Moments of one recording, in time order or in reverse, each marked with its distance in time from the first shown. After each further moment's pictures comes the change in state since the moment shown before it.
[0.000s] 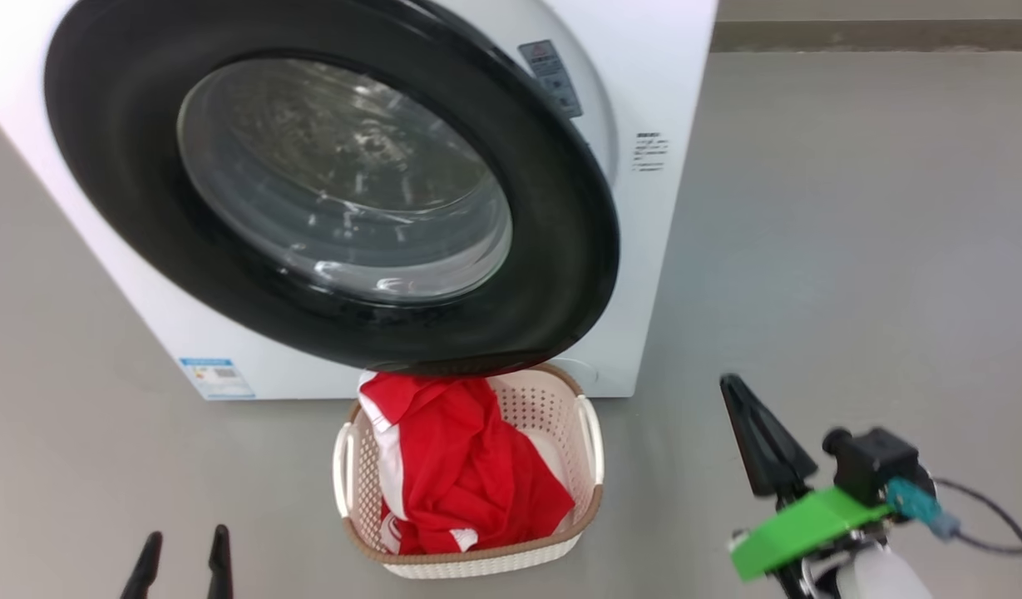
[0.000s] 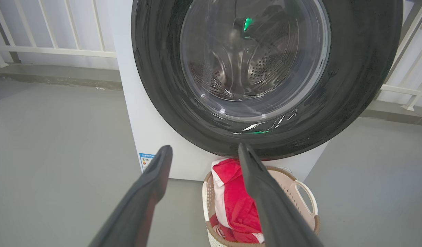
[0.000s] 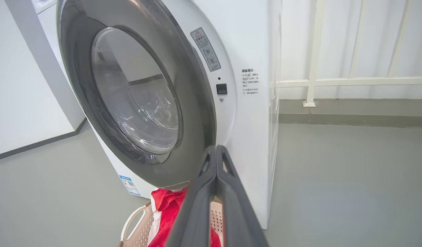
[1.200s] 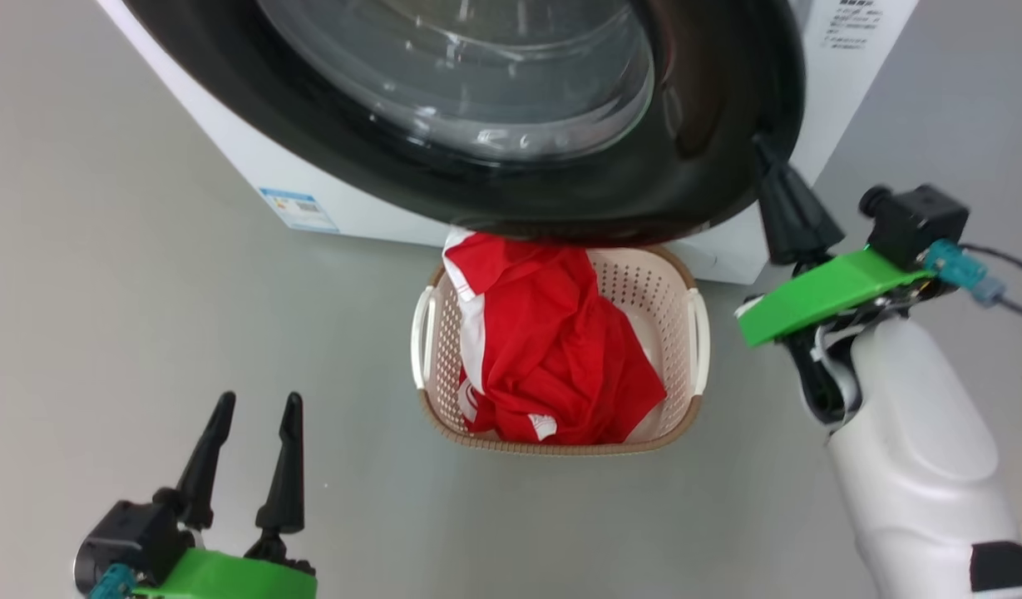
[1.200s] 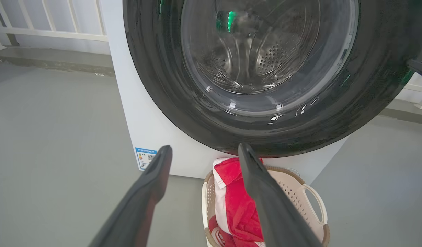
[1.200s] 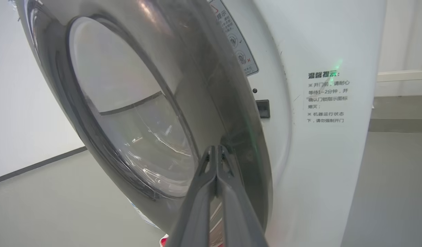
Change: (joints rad) left arm -0.225 -0.022 -0.143 -0.007 -0.045 0.000 0.000; right arm -0.491 0.001 -0.065 0.239 0.009 0.000 0.000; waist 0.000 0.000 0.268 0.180
